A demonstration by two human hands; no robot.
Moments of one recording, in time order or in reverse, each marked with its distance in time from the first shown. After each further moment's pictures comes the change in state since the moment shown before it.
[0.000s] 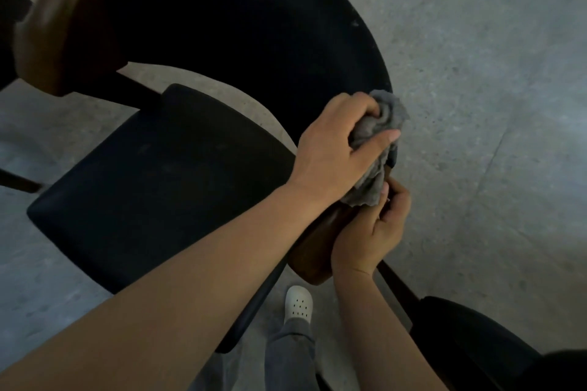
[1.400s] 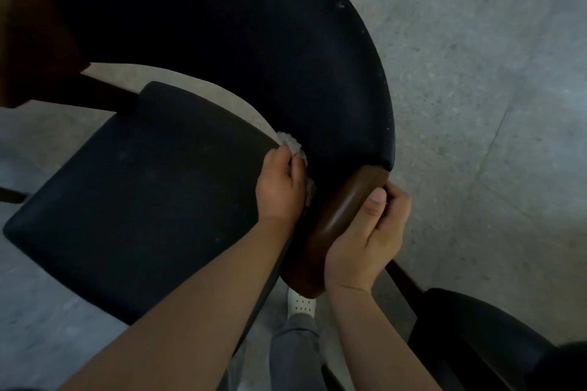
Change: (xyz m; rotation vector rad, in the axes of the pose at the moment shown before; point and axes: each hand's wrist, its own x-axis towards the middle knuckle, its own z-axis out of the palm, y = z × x) left_hand -0.046 -0.102 0.034 0.071 0.089 -0.523; right_hand -0.001 0.006 0.000 -0.121 0.005 0.004
